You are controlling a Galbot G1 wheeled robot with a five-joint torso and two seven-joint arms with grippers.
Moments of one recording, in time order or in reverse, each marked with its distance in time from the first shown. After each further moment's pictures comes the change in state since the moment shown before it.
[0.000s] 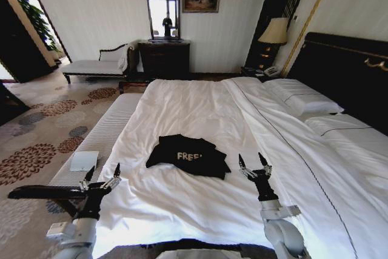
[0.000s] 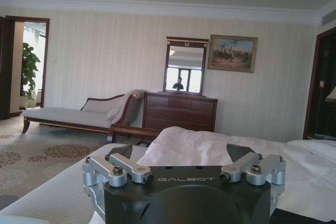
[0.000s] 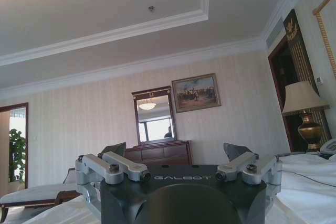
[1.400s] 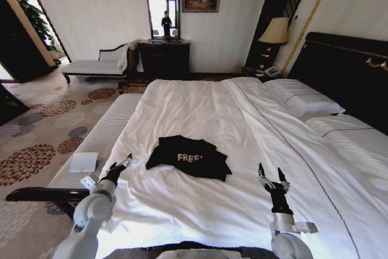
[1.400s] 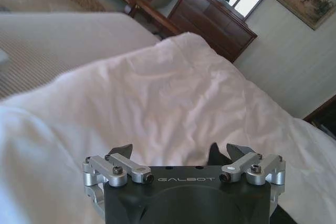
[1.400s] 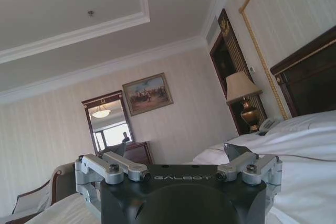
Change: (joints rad) left arm -0.604 0.141 0.214 0.338 -0.653 0.514 -0.442; right arm -0.083 -0.006 0.053 -0.071 0.200 0.102 0.052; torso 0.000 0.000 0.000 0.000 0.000
